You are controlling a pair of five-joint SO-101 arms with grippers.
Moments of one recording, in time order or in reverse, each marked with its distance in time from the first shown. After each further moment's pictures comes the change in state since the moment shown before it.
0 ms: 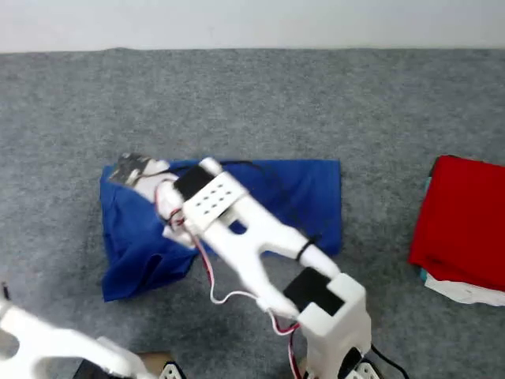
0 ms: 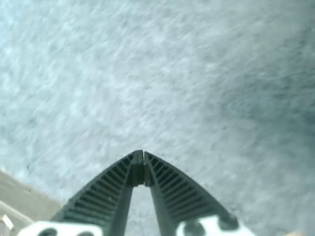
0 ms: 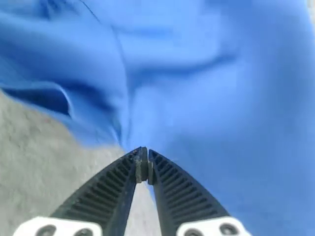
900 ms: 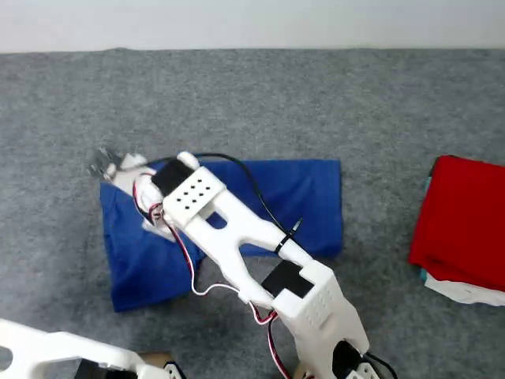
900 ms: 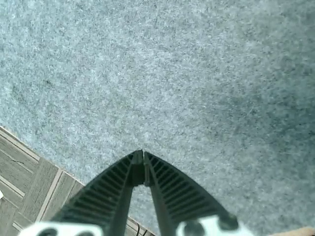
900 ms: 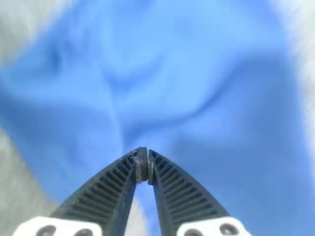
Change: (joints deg) left arm -7.6 0.0 0.0 0.0 -1.0; right arm -0.9 12.2 -21.5 4.1 0.0
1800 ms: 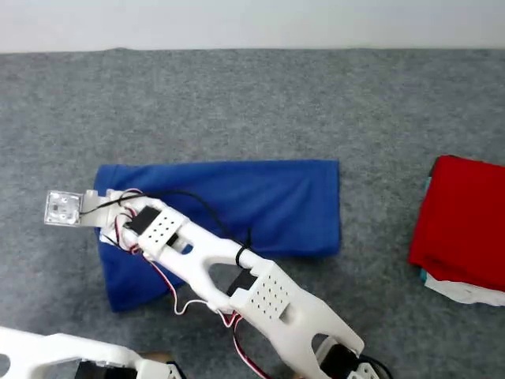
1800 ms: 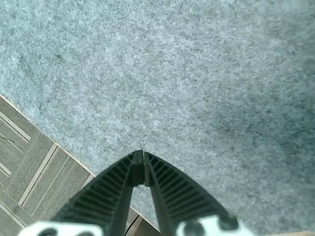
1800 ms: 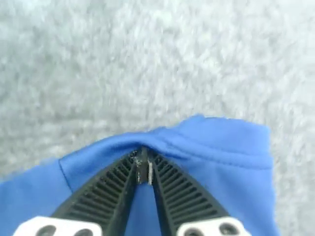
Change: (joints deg) left arm -4.6 0.0 0.0 0.0 2.8; right arm -7.4 21.4 -4.8 -43.3 13.0
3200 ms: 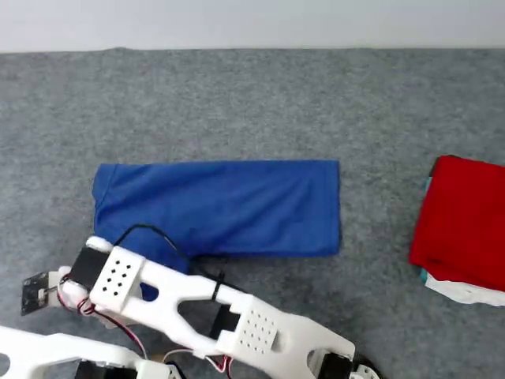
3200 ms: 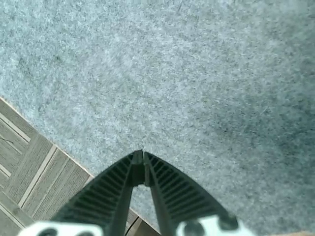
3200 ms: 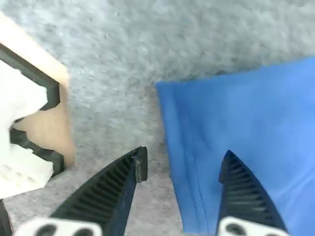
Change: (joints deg) left arm 0.5 0.0 0.0 0.0 0.2; right arm -15.3 -0.9 -17.4 66.2 -4.4
